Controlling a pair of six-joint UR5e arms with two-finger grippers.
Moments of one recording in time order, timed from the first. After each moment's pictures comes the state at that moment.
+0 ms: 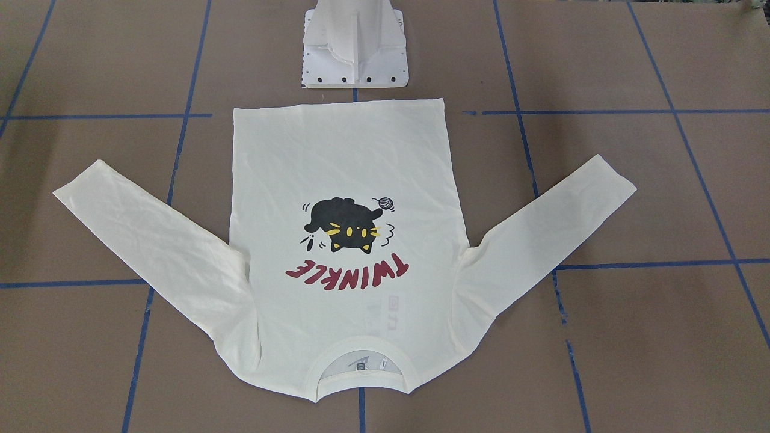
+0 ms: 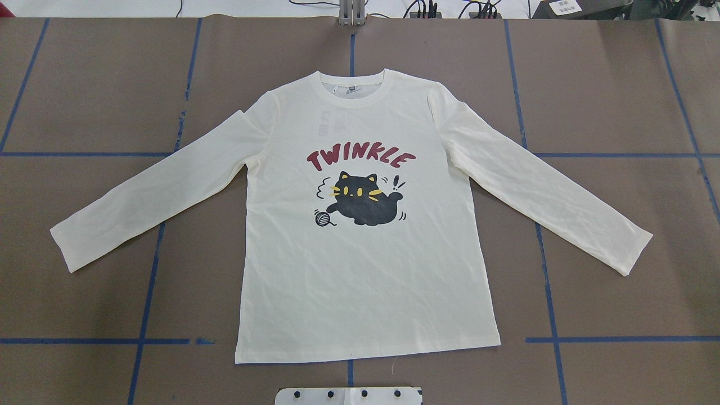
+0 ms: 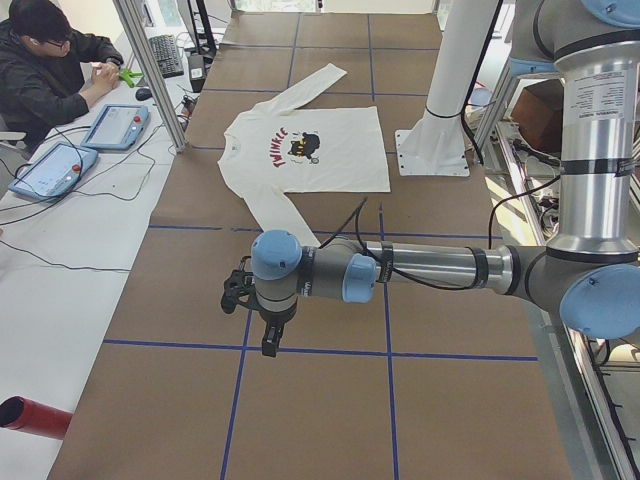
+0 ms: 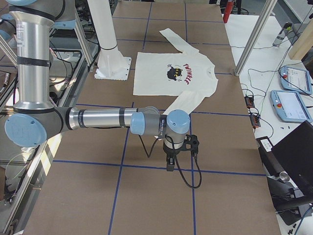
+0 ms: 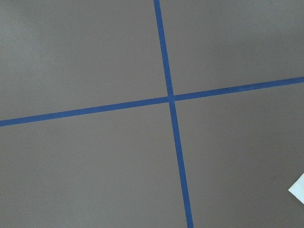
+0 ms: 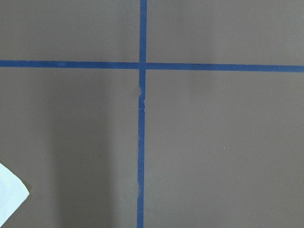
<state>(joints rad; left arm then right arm) -1.59 -1.50 -1.68 -1.66 -2.35 0.07 1.57 -1.64 1.71 -1.69 2.30 -0.03</state>
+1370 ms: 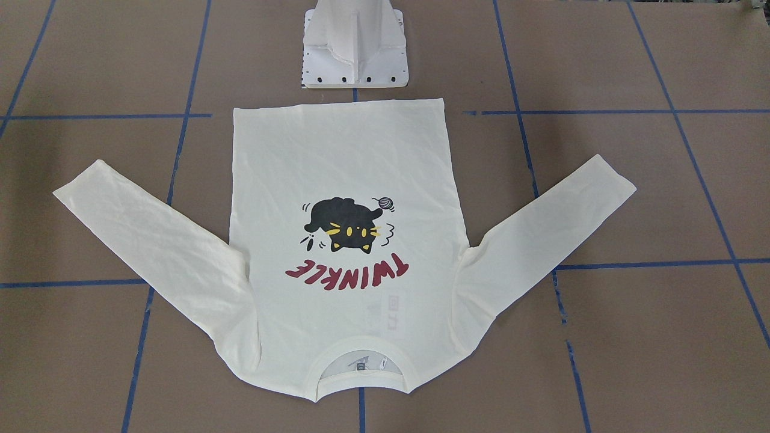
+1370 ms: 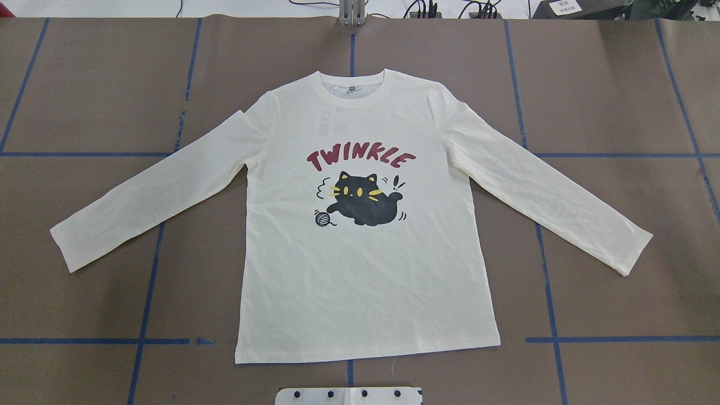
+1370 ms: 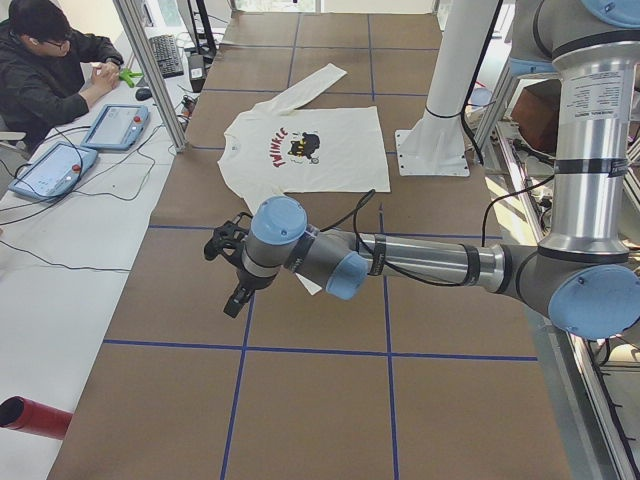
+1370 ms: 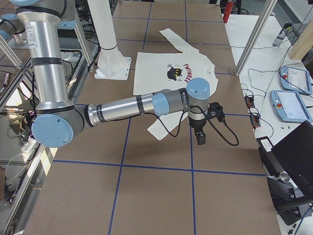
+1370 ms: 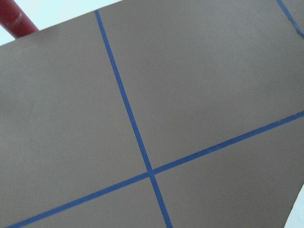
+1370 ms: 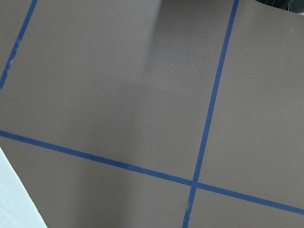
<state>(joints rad) -1.59 -1.54 -1.68 -2.09 -2.35 0.06 1.52 -1.46 1.71 -1.50 2.29 0.00</state>
